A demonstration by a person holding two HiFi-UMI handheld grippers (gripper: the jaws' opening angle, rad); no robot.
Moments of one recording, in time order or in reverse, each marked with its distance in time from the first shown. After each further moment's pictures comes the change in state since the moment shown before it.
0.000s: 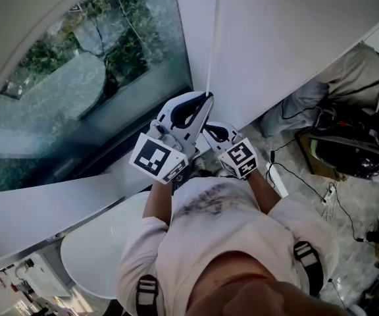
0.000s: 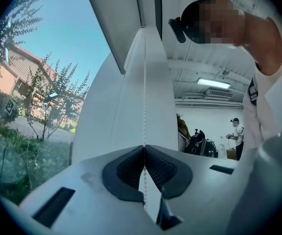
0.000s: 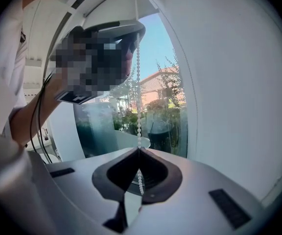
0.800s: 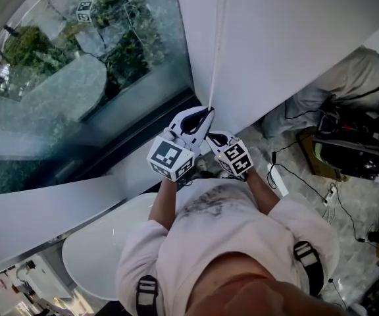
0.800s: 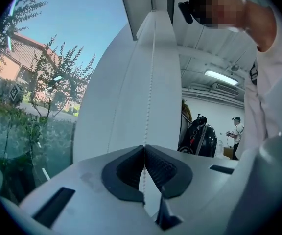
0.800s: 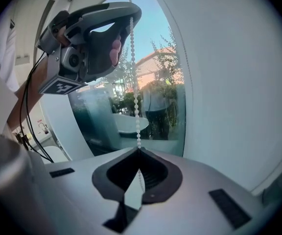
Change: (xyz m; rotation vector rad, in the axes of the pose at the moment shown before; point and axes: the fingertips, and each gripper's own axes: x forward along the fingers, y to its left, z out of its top) left arm -0.008 0.001 -0.096 -0.096 0.168 0.014; right arm 0.016 -0.008 -0.095 0.066 0.220 -0.014
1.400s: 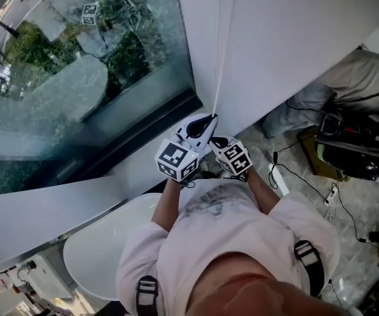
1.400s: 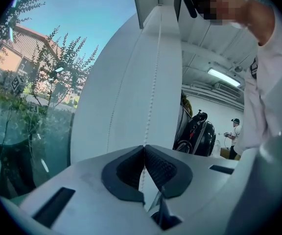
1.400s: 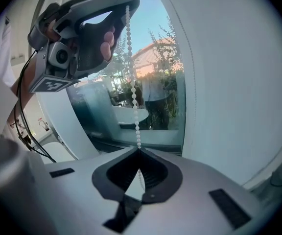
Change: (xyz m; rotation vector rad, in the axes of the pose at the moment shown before) left arm 0.002 0.007 -0.047 -0.067 0.064 -0.008; right arm 0.023 -0.004 -0.039 0.028 0.105 0.011
